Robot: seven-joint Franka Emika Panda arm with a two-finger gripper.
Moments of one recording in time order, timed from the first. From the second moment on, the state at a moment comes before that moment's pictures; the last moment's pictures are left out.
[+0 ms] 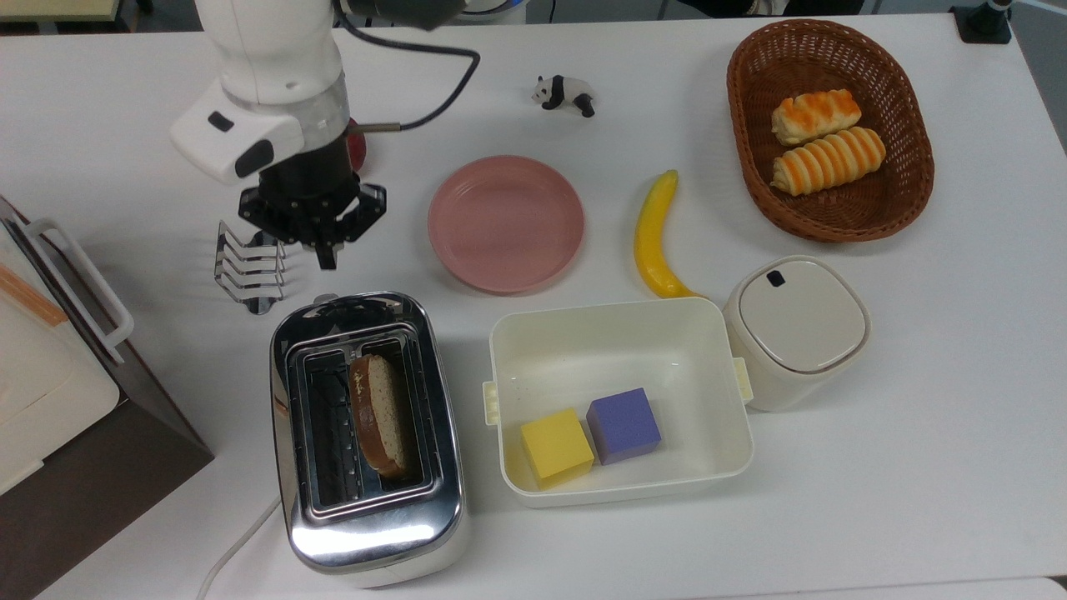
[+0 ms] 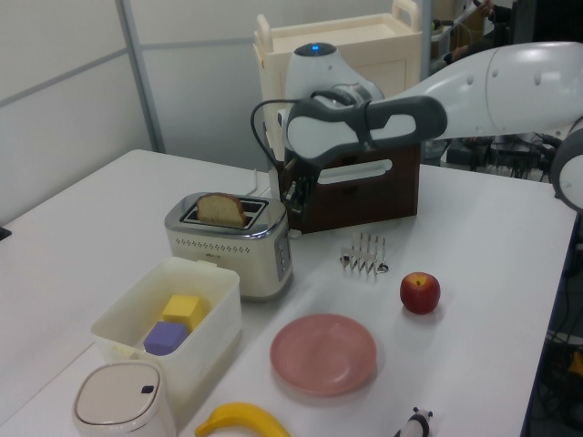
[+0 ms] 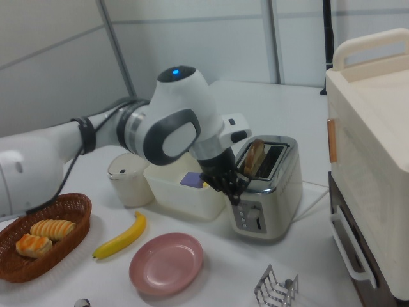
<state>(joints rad) -0.01 0.36 -0.14 -1.49 0.03 2.05 -0.25</state>
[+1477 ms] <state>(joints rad) 0.00 0.12 -0.14 -1.53 0.03 1.70 0.09</state>
